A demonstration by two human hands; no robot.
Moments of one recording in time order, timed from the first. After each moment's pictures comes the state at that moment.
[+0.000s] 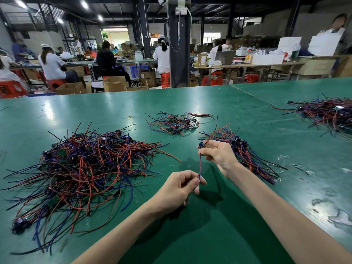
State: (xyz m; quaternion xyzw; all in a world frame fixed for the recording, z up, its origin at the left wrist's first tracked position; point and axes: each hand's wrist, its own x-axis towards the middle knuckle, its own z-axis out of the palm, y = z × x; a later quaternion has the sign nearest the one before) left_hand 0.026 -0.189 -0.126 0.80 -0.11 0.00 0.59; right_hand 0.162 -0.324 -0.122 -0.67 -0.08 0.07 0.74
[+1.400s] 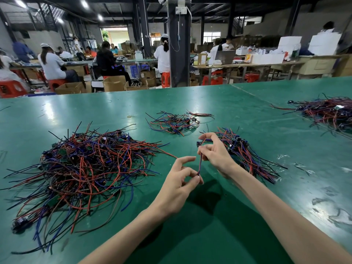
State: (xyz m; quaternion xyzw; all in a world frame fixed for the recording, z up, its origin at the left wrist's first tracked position) left_hand 0.020 -0.190 -0.125 0.84 -0.12 0.14 0.51; right_hand 0.157 -0.319 -0.125 -0.74 -0.21 0.03 0.64
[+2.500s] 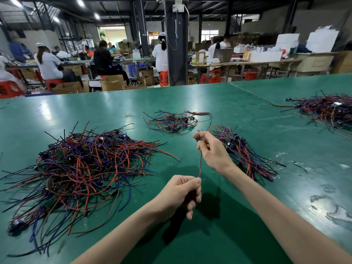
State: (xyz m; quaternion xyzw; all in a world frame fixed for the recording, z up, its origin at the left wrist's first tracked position) left_hand 0.017 -0.199 -0.122 0.67 -0.05 -0.12 0.73; right_hand 0.154 -0.317 -0.123 -0.79 -0.26 -0.11 0.54
